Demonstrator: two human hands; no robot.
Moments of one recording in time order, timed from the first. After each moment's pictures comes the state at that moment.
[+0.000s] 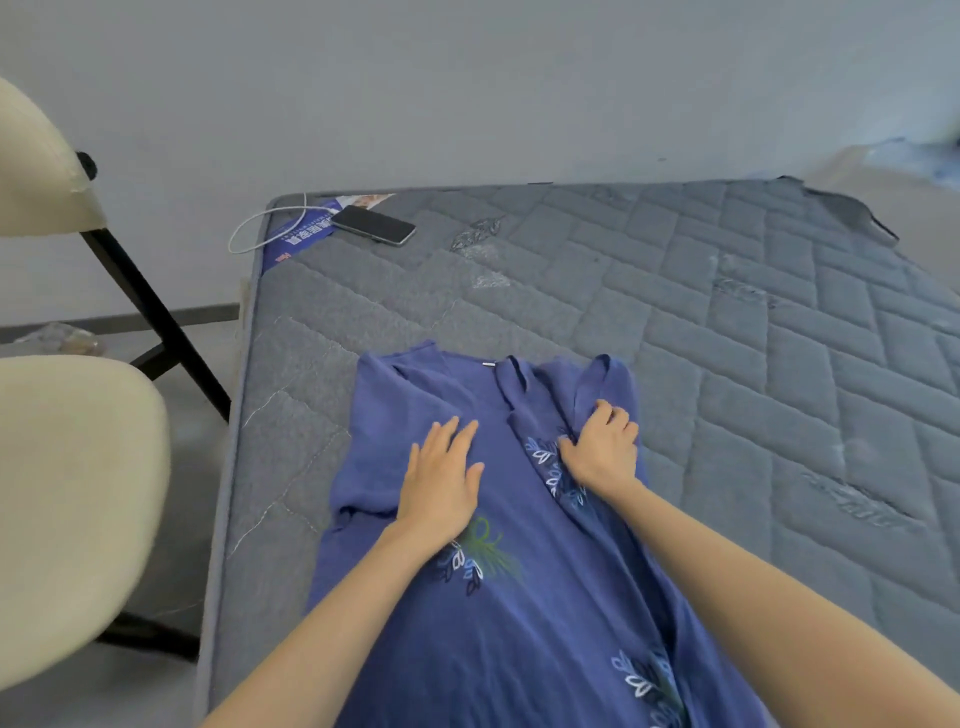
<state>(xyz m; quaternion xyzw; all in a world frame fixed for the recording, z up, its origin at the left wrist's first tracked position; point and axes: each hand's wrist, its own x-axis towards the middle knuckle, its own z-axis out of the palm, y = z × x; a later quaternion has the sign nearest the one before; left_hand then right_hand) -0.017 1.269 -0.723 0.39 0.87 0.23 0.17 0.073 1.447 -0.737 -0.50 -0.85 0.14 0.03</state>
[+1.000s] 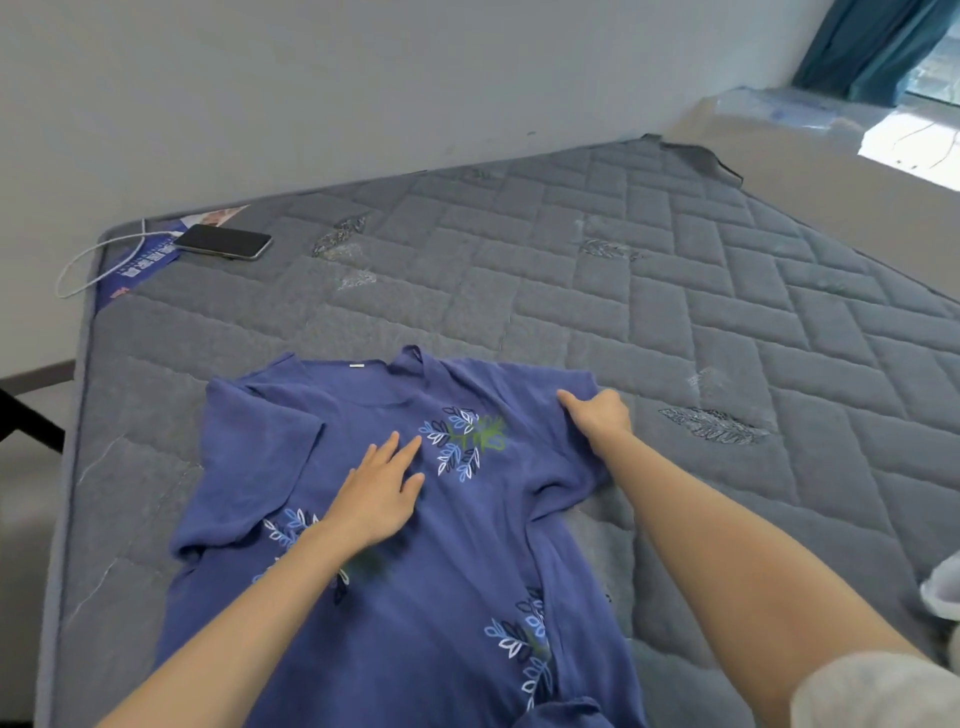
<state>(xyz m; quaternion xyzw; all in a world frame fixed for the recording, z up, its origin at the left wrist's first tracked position) 0.034 1.332 -0.727 0.46 0.84 0.12 0.28 0.195 1.562 -0.730 -0.67 -0.62 0.38 0.12</state>
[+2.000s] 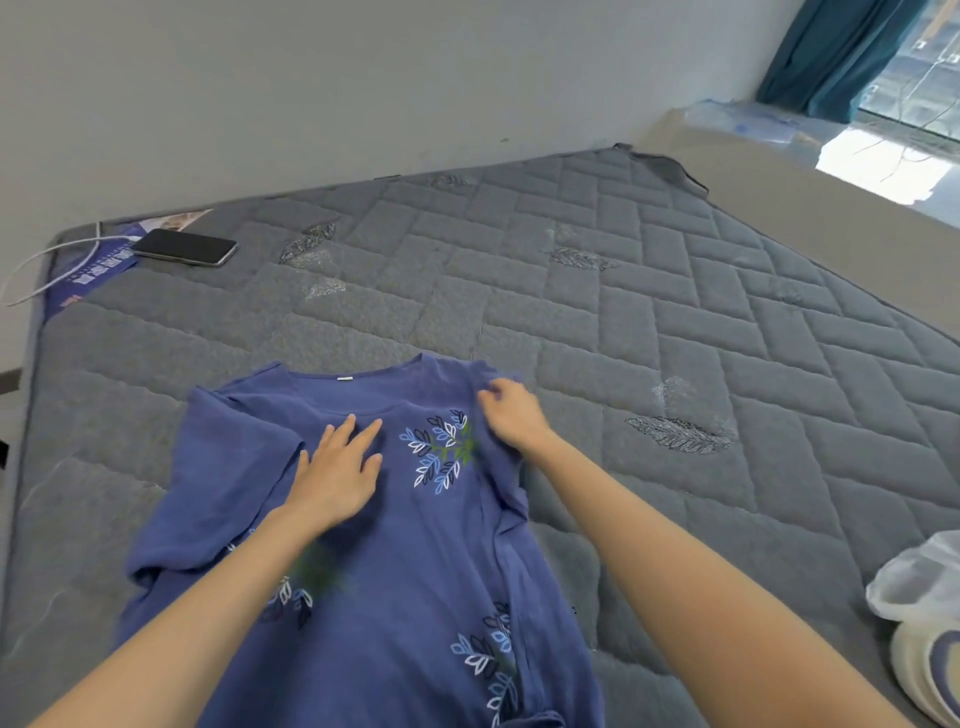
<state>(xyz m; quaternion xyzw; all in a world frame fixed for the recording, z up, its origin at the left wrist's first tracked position) 0.014 1.354 -0.718 0.44 0.86 0.11 0.23 0.153 1.521 -0.687 -0.49 -0.77 0.39 0.08</state>
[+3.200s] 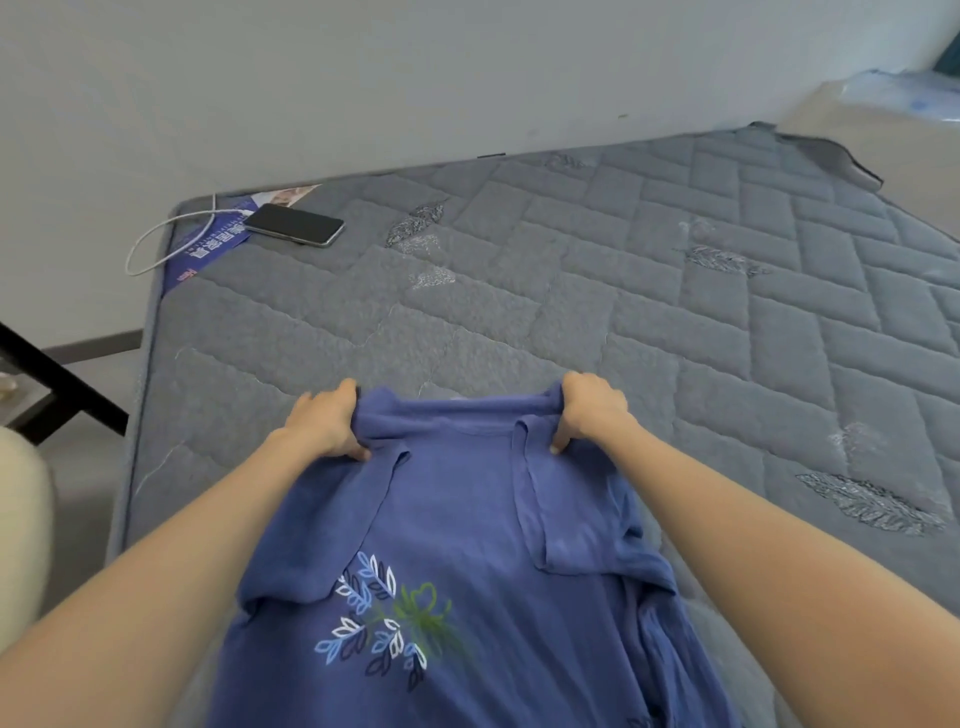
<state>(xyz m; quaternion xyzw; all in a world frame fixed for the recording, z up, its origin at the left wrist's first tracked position) -0.156 1.350 -0.730 0.36 0.91 -0.02 0.22 0.043 1.556 -0.719 -0.45 -0.87 0.11 -0.17</state>
